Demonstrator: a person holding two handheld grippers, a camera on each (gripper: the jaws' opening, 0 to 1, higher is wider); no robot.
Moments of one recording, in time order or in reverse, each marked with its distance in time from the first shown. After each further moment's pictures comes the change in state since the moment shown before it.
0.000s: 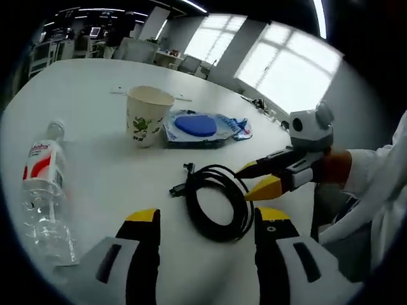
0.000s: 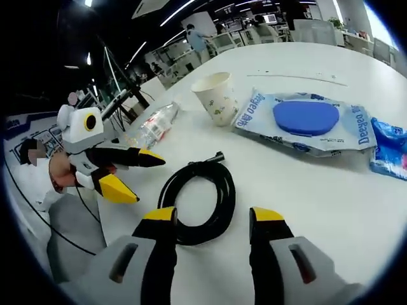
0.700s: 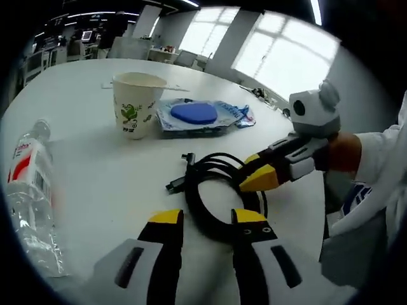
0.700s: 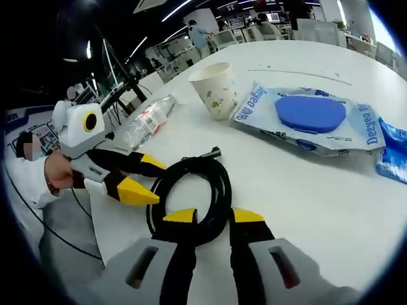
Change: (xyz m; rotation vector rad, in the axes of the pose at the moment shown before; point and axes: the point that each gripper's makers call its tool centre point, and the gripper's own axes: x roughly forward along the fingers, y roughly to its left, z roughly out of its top) left arm 0.024 0.006 -0.016 0.078 0.053 0.028; right arm 0.012 -0.009 -0.007 -0.037 0.023 -0.028
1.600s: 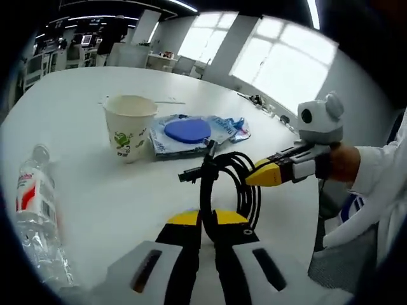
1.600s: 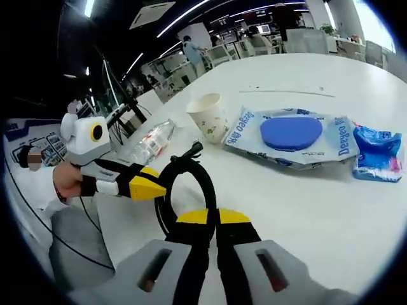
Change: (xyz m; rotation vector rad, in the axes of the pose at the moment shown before) left arm -0.007 -0.022 0.045 -0.006 -0.055 -0.030; right arm -0.052 -0.002 0.029 0.061 -0.144 -0.007
